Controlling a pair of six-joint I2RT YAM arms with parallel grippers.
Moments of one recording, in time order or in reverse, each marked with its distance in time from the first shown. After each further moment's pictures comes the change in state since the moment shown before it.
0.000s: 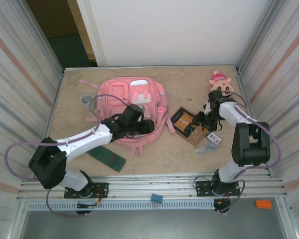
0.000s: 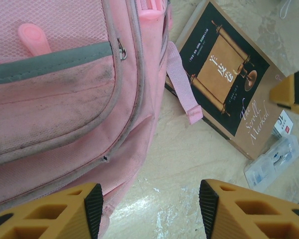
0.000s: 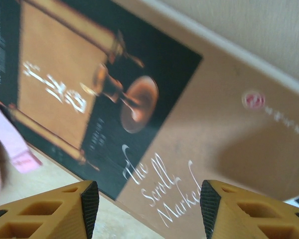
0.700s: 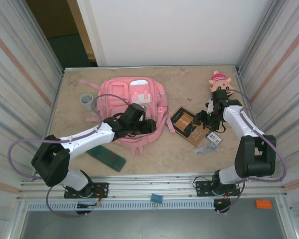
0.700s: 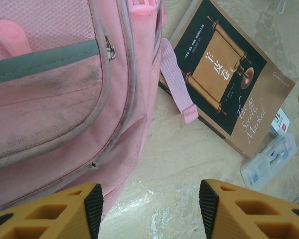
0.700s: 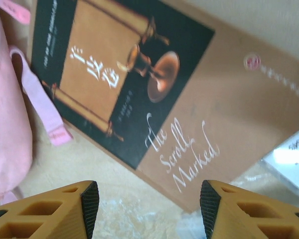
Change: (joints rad) left arm 0.000 0.037 0.020 0.014 0.027 0.000; right arm 0.000 -0.118 0.019 -0.035 -0.024 0.004
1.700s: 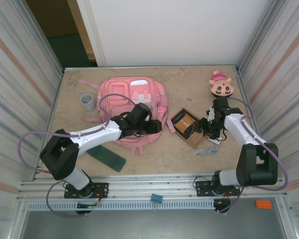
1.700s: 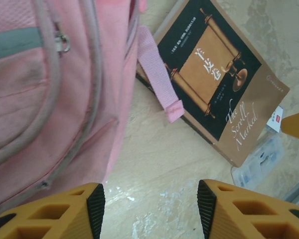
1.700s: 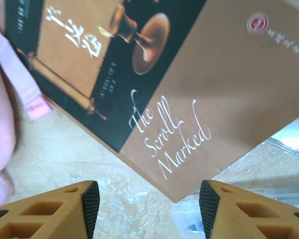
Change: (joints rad) left arm -0.034 0.109 0.064 0.039 0.044 -0.020; right arm -0.009 -0.121 -0.147 0.011 -0.026 0.022
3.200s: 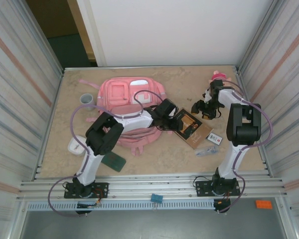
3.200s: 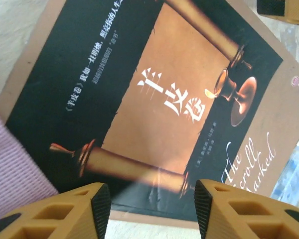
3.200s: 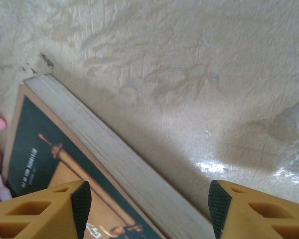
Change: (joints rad) left arm -0.035 0.558 0.469 -0.015 0.150 0.119; right arm -0.052 0.560 0.435 0.060 -0.004 -0.141
